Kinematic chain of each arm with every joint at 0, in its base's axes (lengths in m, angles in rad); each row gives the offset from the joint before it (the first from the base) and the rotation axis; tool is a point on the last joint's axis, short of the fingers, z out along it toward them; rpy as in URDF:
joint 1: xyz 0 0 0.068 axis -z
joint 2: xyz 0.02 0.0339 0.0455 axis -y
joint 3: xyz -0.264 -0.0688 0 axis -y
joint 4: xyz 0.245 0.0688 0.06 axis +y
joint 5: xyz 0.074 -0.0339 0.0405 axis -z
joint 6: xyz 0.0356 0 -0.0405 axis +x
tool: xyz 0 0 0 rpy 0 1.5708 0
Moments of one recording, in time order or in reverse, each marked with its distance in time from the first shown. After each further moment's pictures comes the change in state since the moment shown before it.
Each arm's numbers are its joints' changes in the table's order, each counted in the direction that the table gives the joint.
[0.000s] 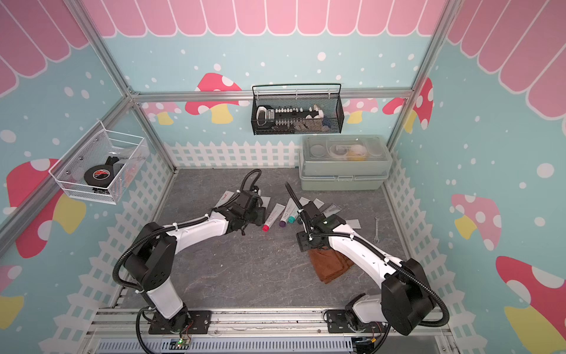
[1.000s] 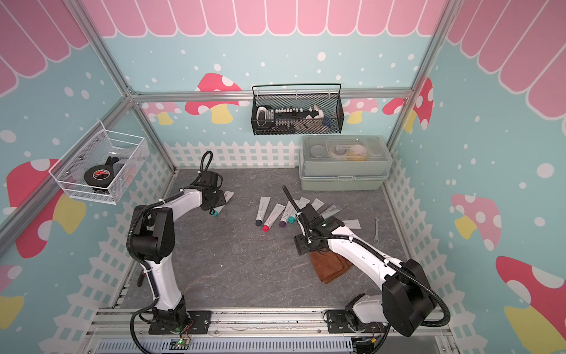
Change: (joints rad) left arm -0.439 -0.266 0.282 0.245 0.026 -0.054; right arm -0.026 0.010 -0.020 -0.008 -0.035 0.000
